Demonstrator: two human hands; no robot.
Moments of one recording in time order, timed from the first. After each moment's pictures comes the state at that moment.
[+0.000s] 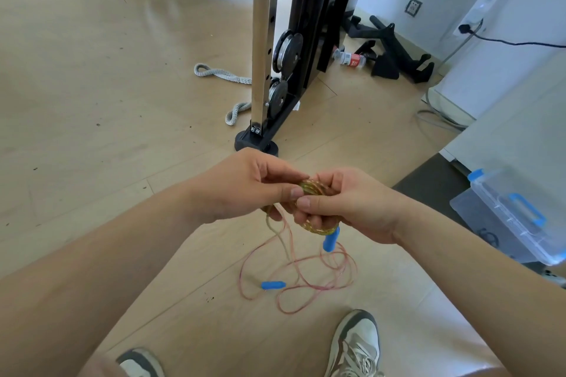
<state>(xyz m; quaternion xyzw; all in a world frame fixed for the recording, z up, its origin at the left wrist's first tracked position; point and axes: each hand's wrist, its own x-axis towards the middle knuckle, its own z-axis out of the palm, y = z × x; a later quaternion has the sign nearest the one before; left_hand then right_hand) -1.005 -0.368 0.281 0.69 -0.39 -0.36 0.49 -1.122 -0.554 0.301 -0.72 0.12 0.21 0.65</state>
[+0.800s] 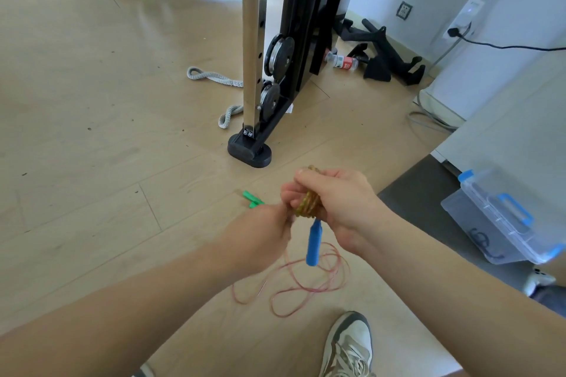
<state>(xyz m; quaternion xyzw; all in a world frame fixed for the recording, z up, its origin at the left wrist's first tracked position) -1.061 -0.396 0.224 0.85 -0.38 -0.24 0.26 -1.116 -0.527 0.299 -0.60 0.37 0.00 0.71</state>
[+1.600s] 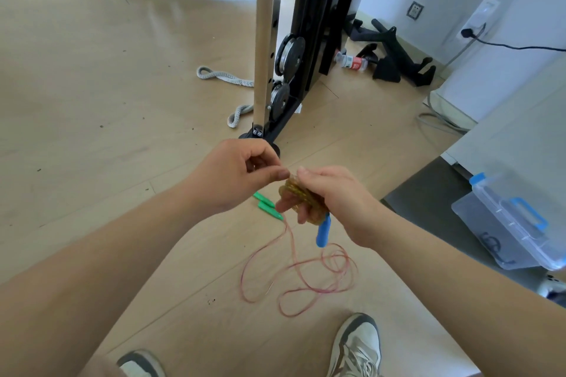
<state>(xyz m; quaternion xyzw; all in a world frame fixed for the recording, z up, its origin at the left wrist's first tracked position) -0.991 -0.360 0.273 0.80 -0.35 -0.15 0.46 -1.107 -0.528 0.295 -0.75 0.20 0.12 0.62</state>
